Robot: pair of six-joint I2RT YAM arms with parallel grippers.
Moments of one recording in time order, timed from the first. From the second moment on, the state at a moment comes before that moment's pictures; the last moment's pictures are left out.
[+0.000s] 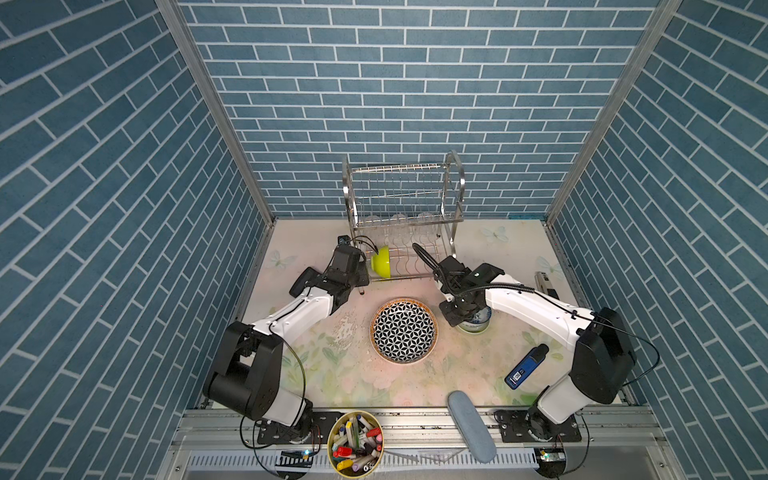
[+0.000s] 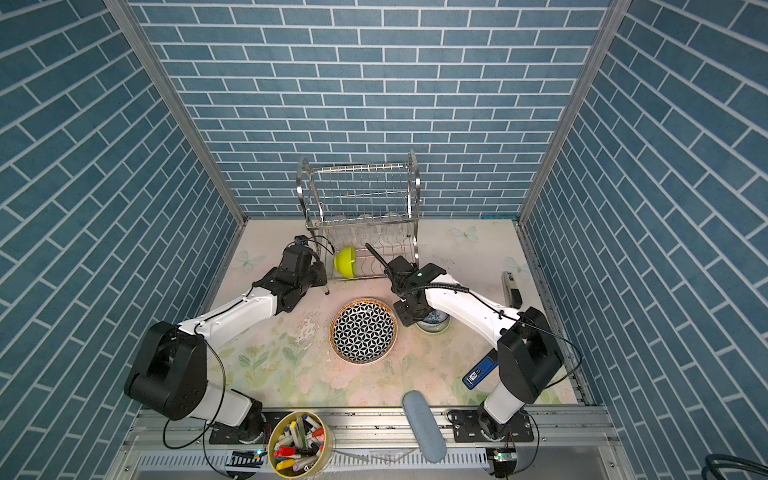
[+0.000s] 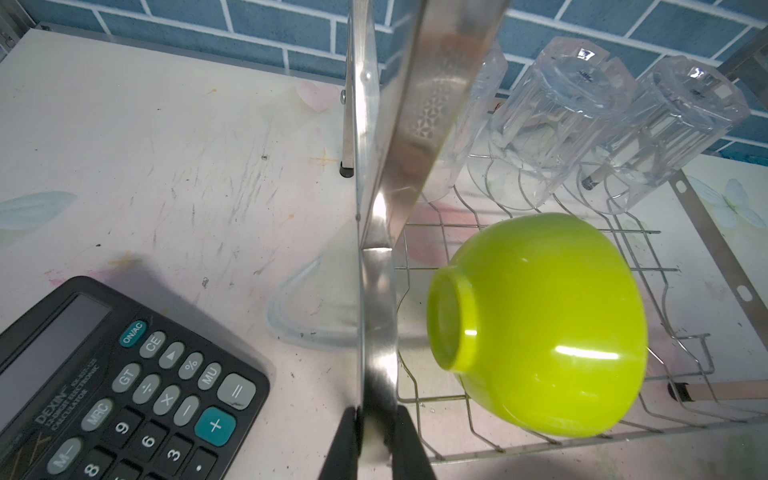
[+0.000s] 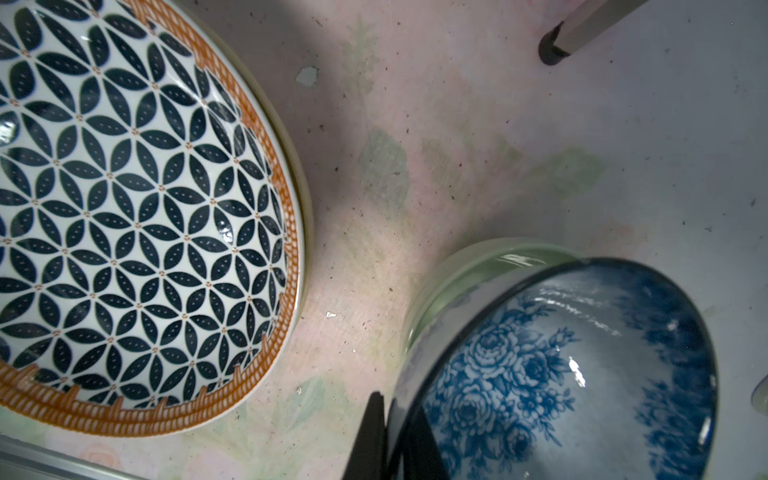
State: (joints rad) left arm -0.38 1.49 0.92 -0.12 -0.19 -0.41; right arm 0.78 1.62 1.27 -1.02 0.10 0.20
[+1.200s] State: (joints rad) left arm -0.38 1.49 0.92 -0.12 -0.19 -0.41; right arm 0.76 1.63 1.16 -0.91 0.10 0.26
